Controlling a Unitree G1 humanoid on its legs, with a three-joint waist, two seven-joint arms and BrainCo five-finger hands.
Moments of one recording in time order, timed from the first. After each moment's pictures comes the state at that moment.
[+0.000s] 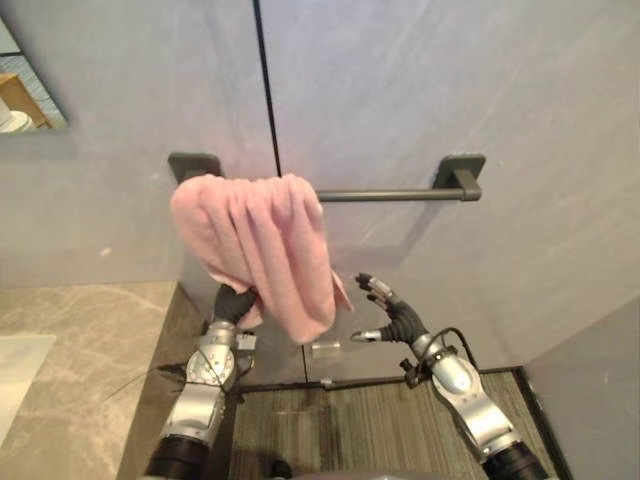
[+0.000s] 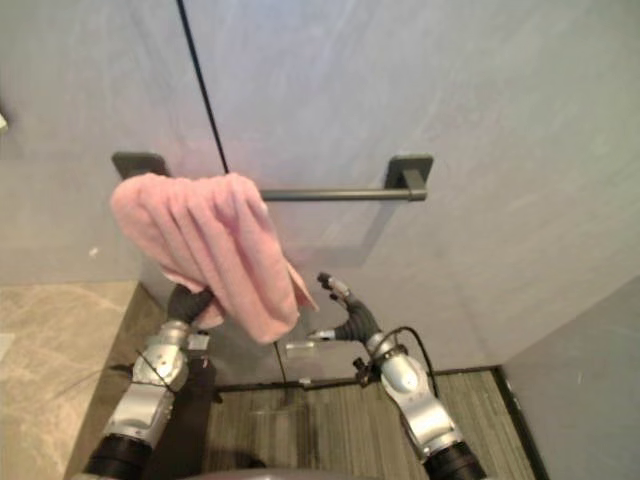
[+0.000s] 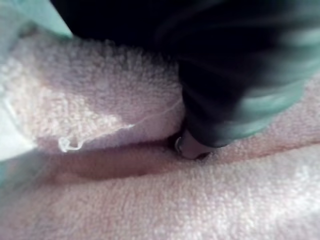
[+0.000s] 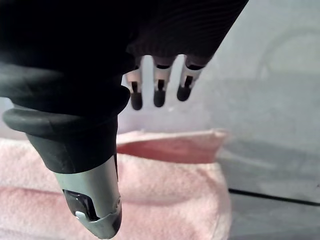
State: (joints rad) left arm 0.00 0.26 -0.09 0.15 -0.12 -0.17 0.13; right arm -0.02 -0.27 0.37 0.09 0.03 -0.19 0.11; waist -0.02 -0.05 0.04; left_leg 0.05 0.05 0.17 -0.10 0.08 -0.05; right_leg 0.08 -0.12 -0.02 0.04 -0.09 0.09
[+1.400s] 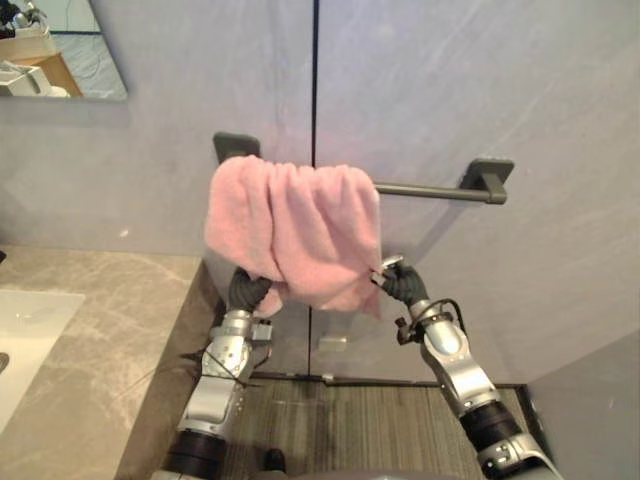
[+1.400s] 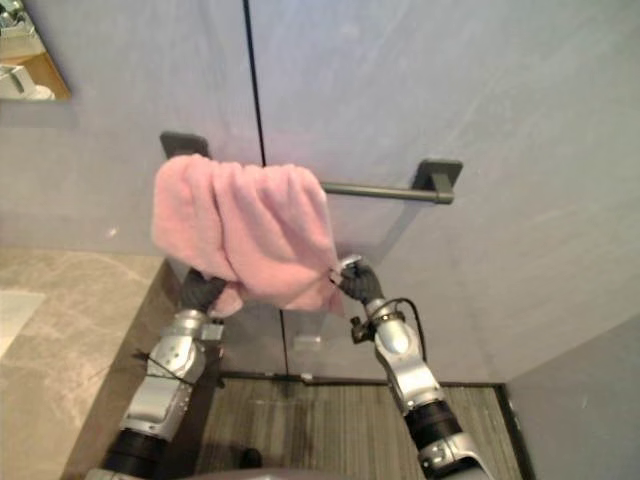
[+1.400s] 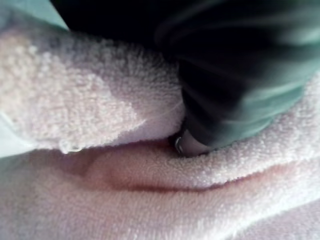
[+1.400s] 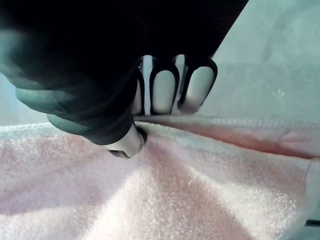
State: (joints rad) left arm -0.03 0.21 -0.12 0.05 -0.17 -0.19 0.14; right arm -0.20 -0.17 0.22 0.27 0.11 -0.19 0.02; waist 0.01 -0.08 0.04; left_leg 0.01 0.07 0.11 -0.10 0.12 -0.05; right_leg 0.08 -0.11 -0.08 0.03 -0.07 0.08
